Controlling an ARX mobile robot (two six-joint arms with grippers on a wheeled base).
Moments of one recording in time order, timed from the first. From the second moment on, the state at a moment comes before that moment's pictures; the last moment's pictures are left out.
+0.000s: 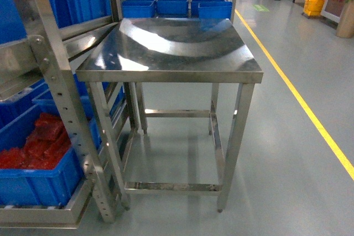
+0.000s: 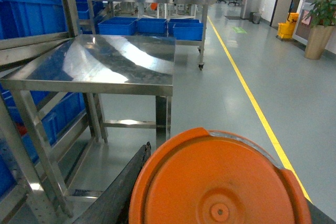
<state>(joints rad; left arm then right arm) 0.00 0.01 0.02 -0.01 0.00 0.00 0.00 0.00 0.01 -0.01 0.00 -0.01</state>
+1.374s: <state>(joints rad) 0.00 0.01 0.02 -0.01 0.00 0.00 0.00 0.00 0.01 0.00 0.00 -0.01</state>
